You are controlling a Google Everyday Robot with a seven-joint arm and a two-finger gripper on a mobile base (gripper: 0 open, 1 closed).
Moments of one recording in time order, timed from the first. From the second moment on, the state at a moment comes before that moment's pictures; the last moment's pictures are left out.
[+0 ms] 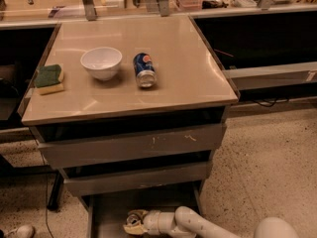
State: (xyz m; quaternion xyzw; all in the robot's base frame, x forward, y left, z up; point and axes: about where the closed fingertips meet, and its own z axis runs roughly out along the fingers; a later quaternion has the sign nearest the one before) arm 0.462 0.122 0.207 -0.40 0.69 0.46 0.39
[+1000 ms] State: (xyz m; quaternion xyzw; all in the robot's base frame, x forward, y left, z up) arm 0.435 0.048 0.349 -0.34 0.72 0.43 0.42
